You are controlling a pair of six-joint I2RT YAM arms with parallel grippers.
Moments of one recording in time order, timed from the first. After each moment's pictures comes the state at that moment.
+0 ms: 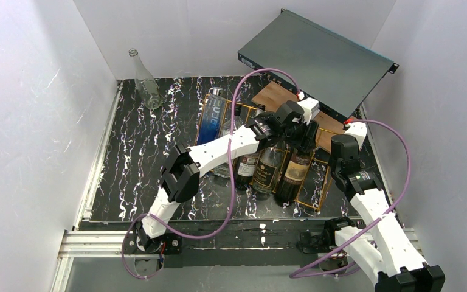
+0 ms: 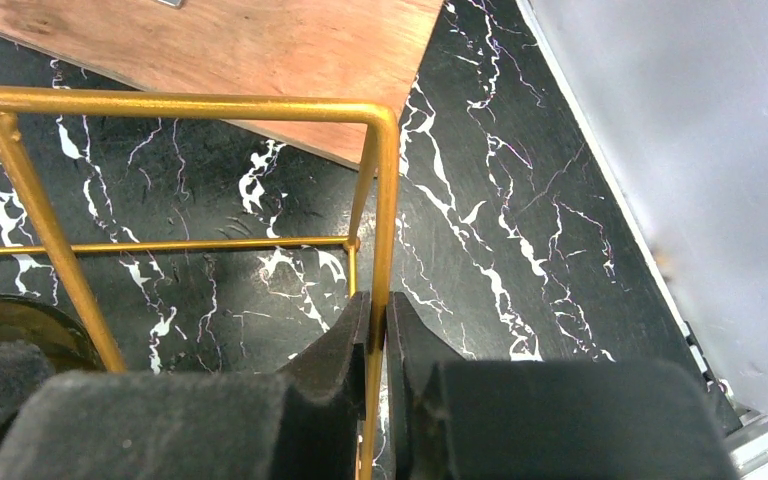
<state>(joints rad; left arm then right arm) -1.01 2.16 1.99 -0.39 0.11 -0.37 0.26 0.77 0.69 -0.57 0.56 0.28</state>
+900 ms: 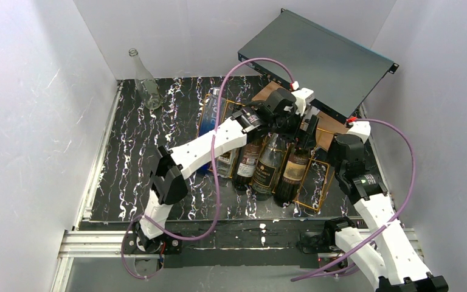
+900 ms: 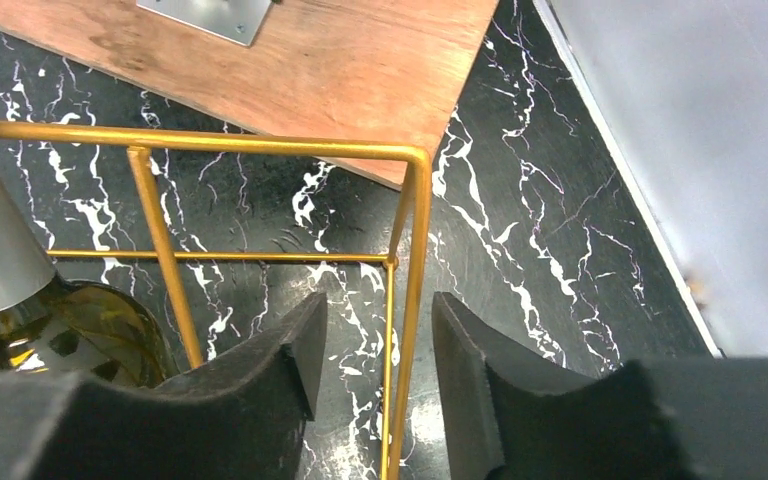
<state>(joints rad) -0.99 2.05 2.05 -0.57 0.20 -0.37 0.26 0.72 0.73 -0.58 0.50 0.29</state>
